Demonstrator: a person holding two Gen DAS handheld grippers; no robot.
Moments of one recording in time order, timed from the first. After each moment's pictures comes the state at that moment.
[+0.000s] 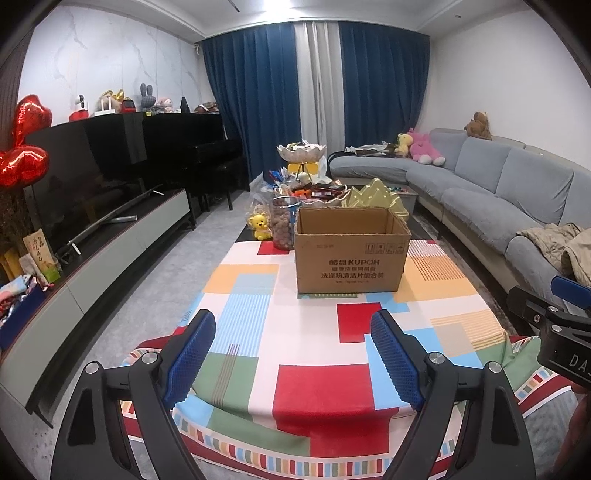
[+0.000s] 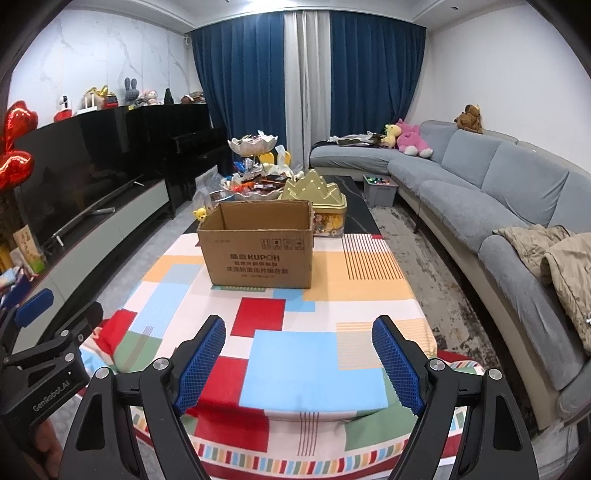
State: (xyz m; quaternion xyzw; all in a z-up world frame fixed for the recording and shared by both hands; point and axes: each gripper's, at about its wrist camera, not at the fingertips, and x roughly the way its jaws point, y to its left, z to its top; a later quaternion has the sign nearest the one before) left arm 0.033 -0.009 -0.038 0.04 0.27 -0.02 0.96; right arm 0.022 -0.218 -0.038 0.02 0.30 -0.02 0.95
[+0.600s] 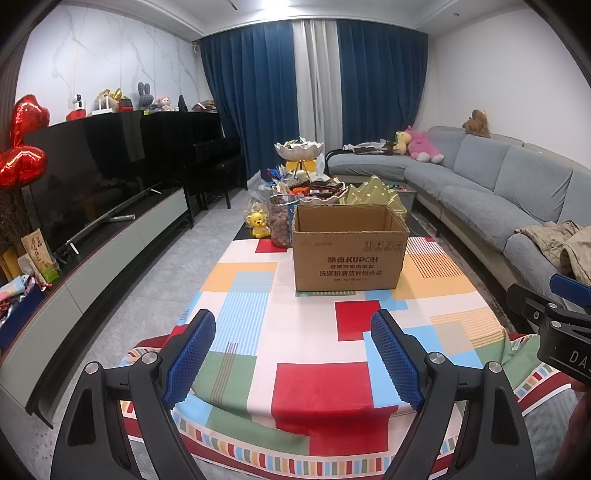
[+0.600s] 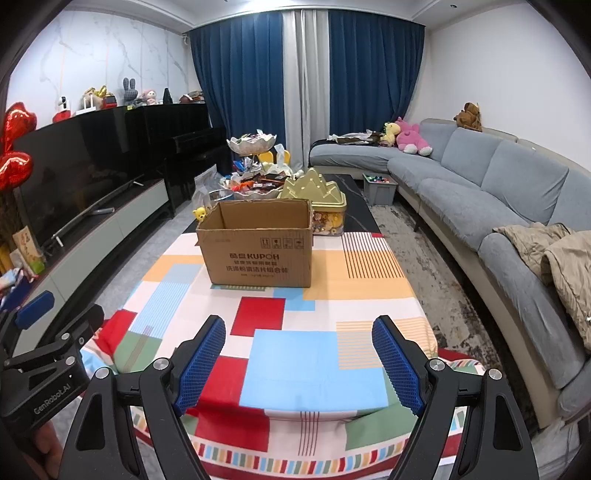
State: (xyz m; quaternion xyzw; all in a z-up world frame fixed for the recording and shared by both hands) left arm 0.033 -0.010 -0.039 0.04 0.27 -0.02 0.96; right arm 0.023 -0.218 -0.039 0.02 0.30 -0.02 0.95
